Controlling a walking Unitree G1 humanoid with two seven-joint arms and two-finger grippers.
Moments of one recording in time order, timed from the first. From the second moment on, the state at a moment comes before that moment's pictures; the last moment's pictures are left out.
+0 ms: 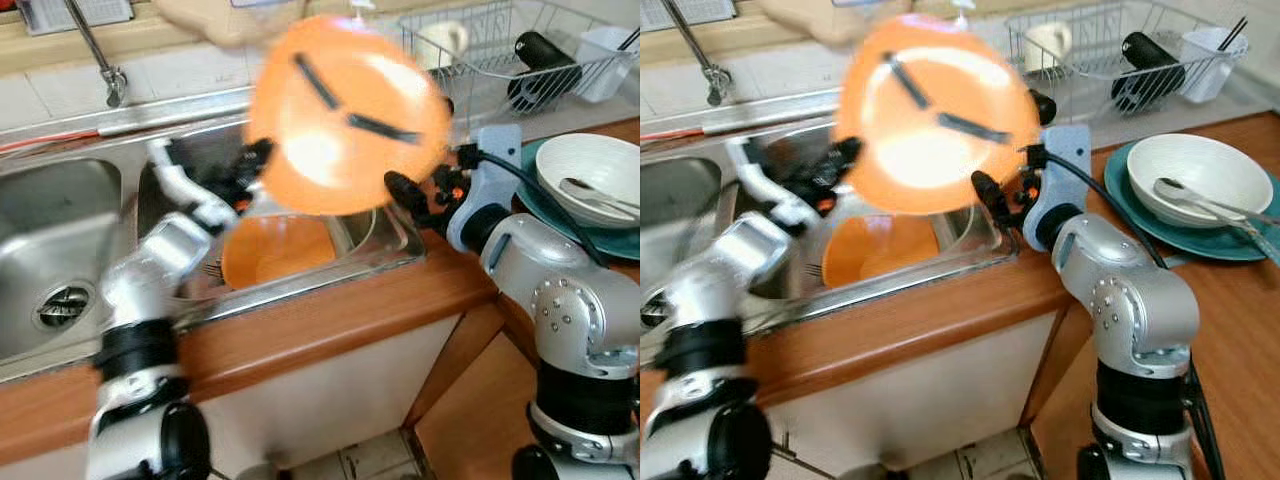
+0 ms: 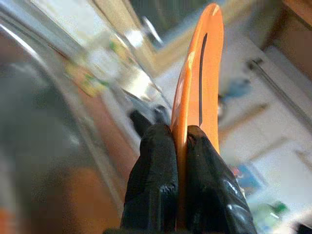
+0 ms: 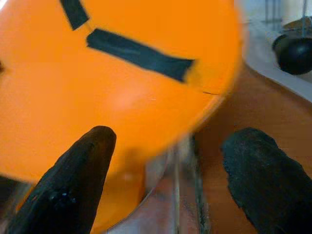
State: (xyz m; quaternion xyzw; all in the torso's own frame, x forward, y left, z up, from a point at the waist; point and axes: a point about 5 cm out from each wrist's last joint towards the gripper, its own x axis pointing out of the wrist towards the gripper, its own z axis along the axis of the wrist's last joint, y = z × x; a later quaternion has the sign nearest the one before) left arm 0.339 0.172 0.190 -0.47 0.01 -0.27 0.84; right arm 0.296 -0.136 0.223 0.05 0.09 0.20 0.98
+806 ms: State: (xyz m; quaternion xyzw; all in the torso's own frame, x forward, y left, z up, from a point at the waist) left arm 0.321 0.202 0.135 -0.37 0.19 -0.07 0.91; right arm 0.277 -0.119 0.207 -0.05 0.14 0.29 0.94
